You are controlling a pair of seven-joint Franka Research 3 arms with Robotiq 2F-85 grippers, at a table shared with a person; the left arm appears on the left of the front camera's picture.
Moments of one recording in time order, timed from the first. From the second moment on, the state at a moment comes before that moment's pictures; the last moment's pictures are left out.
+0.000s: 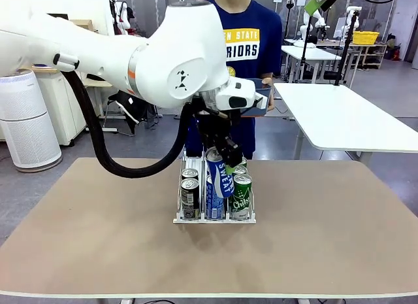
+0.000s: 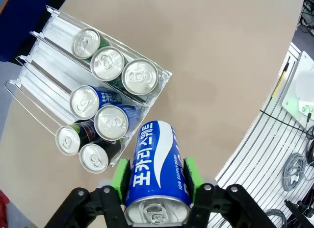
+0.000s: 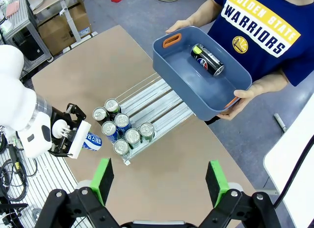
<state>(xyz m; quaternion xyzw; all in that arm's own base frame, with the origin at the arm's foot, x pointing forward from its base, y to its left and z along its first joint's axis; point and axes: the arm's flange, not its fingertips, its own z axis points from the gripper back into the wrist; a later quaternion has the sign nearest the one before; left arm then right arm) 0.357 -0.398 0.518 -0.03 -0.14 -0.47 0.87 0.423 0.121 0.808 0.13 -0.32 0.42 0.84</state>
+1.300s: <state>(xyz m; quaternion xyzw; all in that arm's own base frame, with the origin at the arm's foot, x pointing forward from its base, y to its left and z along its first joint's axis) 0.373 -0.412 0.466 -0.02 -0.10 -0.50 0.86 0.423 0.121 0.808 0.13 -0.32 0.42 0.84</state>
